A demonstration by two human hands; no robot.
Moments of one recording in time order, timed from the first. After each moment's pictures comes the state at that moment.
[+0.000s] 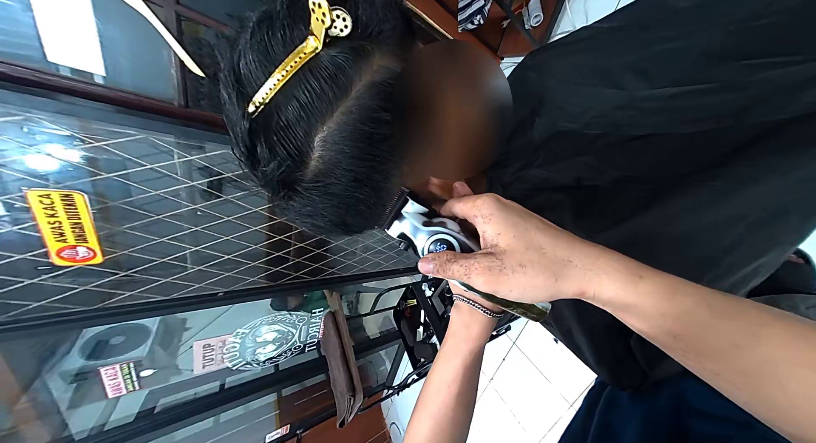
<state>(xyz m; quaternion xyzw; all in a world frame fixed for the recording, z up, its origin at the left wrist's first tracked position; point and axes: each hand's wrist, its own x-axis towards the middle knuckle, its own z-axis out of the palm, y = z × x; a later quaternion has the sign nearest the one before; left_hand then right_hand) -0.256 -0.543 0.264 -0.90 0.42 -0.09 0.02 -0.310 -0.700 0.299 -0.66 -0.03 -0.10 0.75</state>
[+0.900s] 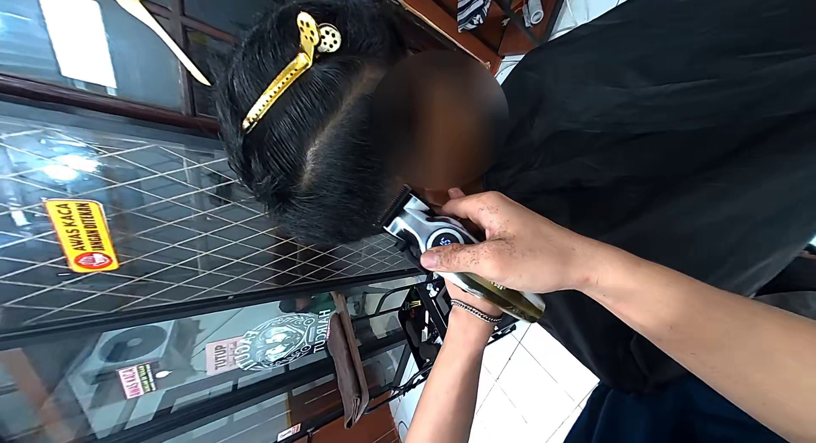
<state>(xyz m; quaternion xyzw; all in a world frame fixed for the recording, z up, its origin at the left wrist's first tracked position) -0.254 -0.543 0.266 -0.91 0.40 -0.07 0.04 -0.305 -0.709 0.288 -0.59 -0.07 -0.10 0.80</state>
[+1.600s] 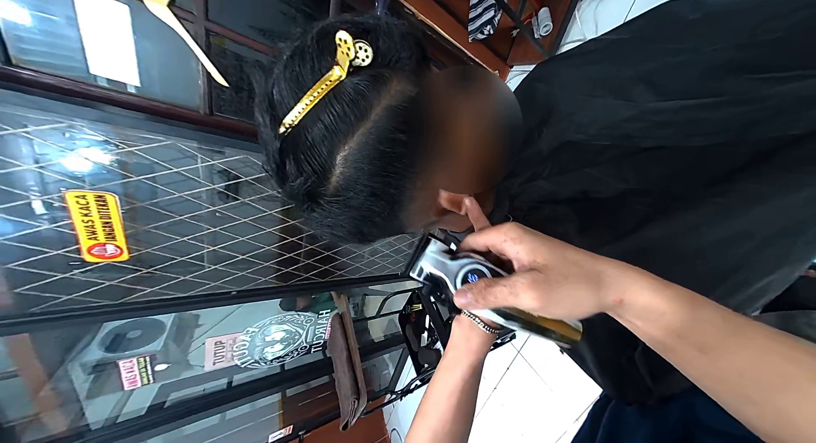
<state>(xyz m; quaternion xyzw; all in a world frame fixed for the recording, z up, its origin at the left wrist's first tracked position) -0.271 -0.532 0.282 -0.89 0.45 -0.04 -0.05 -0.324 -0.707 0.284 -0.53 -0.14 -0.07 0.83</state>
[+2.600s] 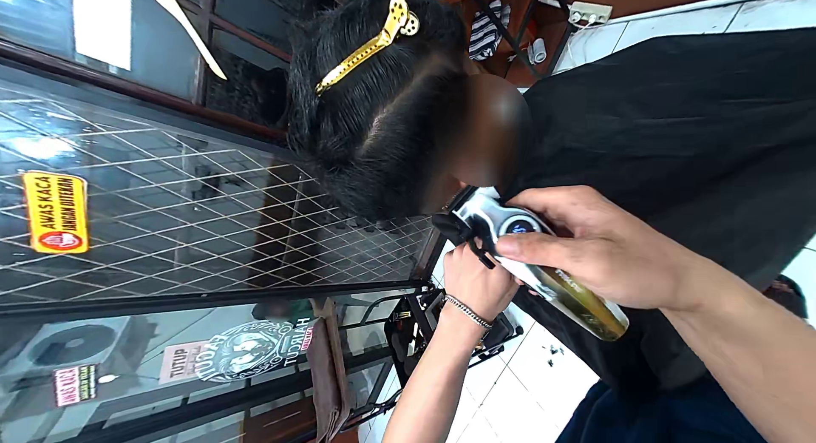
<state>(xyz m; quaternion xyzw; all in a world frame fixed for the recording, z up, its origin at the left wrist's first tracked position) -0.238 -0.549 0.296 -0.81 0.56 -0.17 0.02 -0.350 -0.707 0.290 -0.59 -0.02 -0.16 0.79</state>
